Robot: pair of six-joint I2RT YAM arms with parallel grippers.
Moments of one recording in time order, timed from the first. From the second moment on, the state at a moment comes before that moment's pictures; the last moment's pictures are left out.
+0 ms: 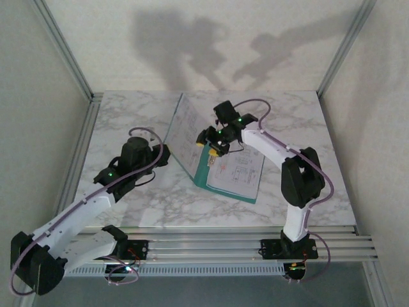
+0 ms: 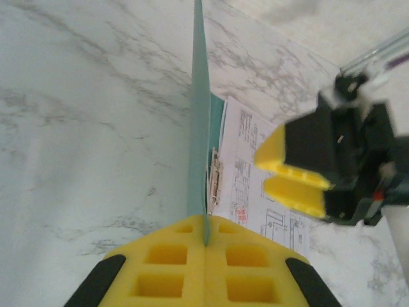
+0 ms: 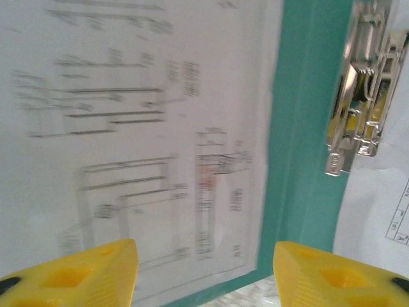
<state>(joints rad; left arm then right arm) -0.55 1.02 0.82 -0.30 -0.07 -0.72 0.60 1.86 1.59 -0.76 -0.40 0.95</state>
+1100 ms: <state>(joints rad) -0.96 1.34 1.09 -0.37 -0.32 -0.61 0.67 1.82 1.88 -1.19 -0.17 0.84</state>
